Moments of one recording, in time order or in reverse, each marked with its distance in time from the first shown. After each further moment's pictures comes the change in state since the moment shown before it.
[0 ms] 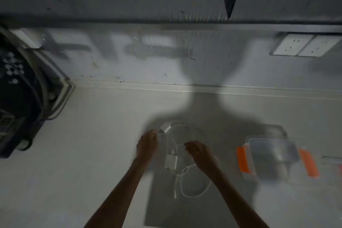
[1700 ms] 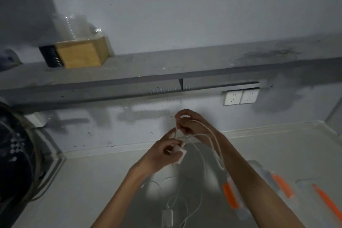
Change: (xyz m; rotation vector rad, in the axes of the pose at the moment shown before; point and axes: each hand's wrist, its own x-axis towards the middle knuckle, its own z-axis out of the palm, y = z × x) left_hand -0.080 0.154 -0.170 -0.429 -0.374 0.796; right_hand -0.027 -0.212 -0.175 0.539 -0.103 -0.505
